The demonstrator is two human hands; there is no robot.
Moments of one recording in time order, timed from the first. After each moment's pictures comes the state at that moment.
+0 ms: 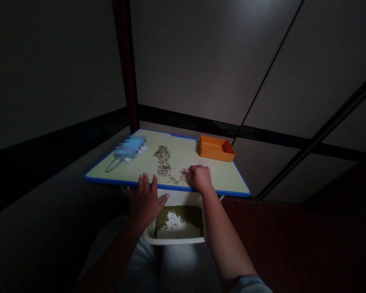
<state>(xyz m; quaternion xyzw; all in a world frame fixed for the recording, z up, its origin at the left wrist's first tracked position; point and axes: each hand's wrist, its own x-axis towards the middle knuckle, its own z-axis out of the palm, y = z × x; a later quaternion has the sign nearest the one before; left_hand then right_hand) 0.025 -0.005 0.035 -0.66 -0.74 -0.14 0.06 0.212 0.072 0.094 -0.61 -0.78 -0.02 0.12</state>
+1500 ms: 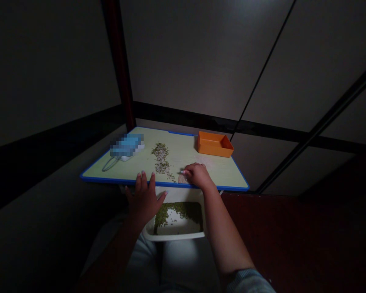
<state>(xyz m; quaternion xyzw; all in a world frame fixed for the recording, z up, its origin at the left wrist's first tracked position) 0.023 -0.004 0.034 -0.66 -0.74 -0.14 0.06 0.221 0.072 0.094 -0.53 -0.83 0.04 0.14</state>
